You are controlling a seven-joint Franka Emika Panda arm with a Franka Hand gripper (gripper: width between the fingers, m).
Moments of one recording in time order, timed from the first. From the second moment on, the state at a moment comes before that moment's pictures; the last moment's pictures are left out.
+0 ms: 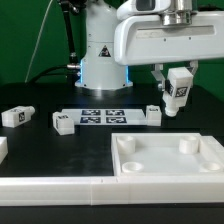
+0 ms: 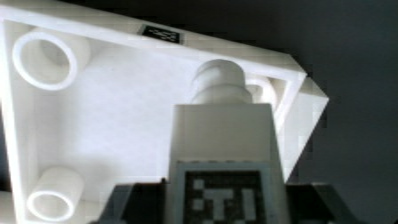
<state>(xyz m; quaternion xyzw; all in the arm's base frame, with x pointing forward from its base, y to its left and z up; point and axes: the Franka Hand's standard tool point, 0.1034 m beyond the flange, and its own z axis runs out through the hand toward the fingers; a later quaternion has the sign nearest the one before) 0.501 0.094 0.115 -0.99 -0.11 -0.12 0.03</state>
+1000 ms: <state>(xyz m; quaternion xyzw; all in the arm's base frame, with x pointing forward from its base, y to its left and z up) 0.596 0.094 0.116 -0.97 -0.12 -0.23 0.03</state>
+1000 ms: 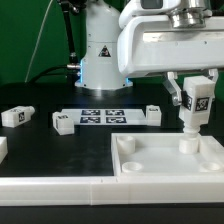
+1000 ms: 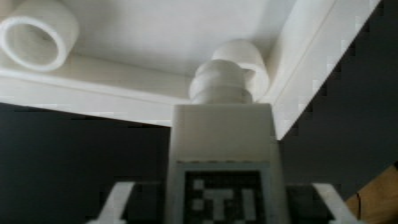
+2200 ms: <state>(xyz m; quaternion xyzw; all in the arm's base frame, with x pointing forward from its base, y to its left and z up) 0.626 0.110 0.087 -0.97 -0.12 -0.23 0.04</state>
